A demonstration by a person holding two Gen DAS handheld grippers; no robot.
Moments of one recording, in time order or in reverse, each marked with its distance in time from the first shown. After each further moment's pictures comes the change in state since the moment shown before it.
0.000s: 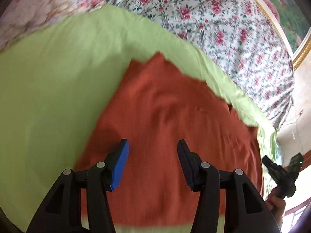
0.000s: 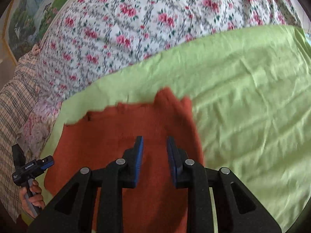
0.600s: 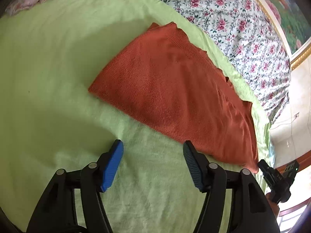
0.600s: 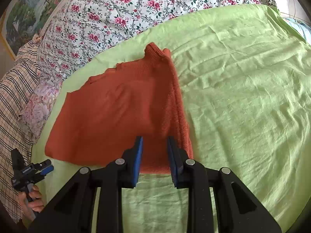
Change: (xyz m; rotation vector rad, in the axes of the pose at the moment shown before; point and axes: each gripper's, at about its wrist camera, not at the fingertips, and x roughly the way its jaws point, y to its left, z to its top) left arm -0.050 0.026 -0.102 -0.107 0.065 -0.023; right arm -0.074 -0.003 -0.094 0.035 0.049 -0.049
